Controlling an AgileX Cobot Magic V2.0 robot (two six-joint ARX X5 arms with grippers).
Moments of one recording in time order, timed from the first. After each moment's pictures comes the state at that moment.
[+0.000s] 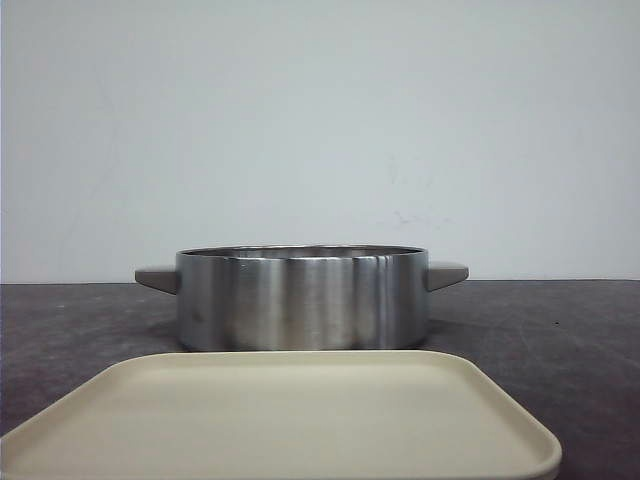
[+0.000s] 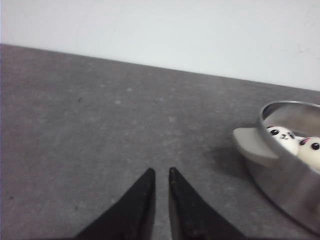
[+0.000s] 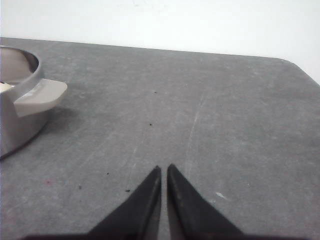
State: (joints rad) left arm -0.01 0.03 0.12 -0.21 0.03 -0.15; right arm 0.06 0.00 0.01 -0.17 -0.03 0.00
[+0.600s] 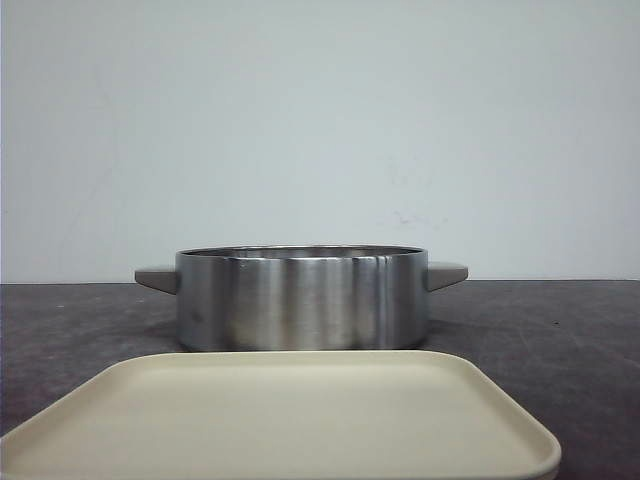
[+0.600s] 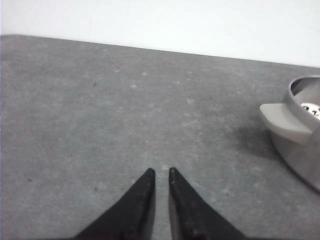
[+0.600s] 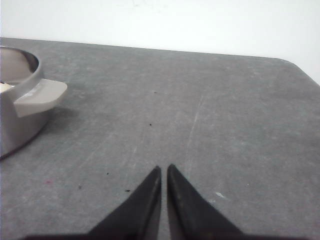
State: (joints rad) left arm 0.03 0.01 0.03 -0.18 0.03 -0.06; right arm 0.06 0.00 0.01 -0.17 -0.03 0.00
